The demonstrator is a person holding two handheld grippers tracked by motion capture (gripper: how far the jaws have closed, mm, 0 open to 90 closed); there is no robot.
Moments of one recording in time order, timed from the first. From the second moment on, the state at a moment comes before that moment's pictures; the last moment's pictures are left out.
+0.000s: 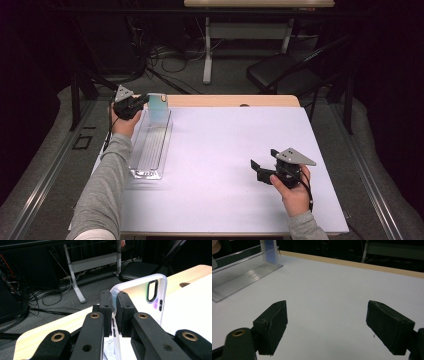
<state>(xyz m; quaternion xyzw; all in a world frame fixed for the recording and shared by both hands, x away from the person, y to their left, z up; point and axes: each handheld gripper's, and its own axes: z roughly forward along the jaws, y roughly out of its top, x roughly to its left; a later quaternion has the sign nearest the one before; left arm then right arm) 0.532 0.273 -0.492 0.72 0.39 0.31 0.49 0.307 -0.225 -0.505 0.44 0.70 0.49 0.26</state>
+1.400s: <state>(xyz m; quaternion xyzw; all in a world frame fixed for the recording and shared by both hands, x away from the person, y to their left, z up) 0.533 0.277 -0.494 0.71 0.41 0.31 0.48 0.307 -0.225 -0.506 0.44 0.70 0.49 0.26</state>
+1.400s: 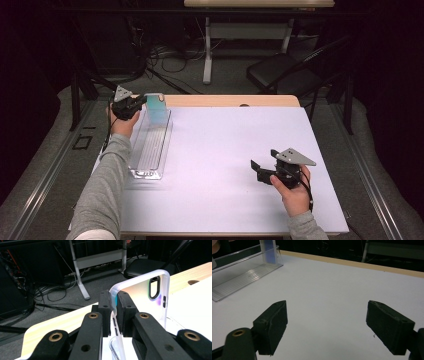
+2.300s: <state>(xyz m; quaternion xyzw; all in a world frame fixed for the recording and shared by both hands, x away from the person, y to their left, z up) 0.533 0.277 -0.495 0.71 0.43 0.32 0.47 0.307 -0.225 -0.507 0.44 0.71 0.49 0.26</state>
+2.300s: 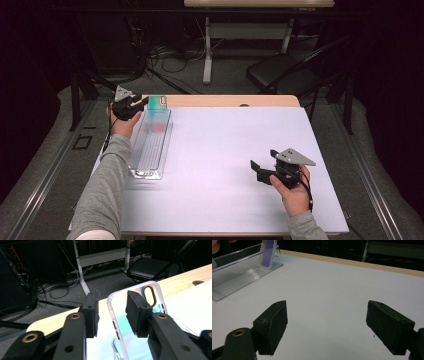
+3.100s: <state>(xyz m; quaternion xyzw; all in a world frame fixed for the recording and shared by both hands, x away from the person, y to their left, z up) 0.527 0.284 -0.487 0.70 0.46 0.32 0.44 0.308 -0.224 -0.506 0.44 0.71 0.49 0.26</state>
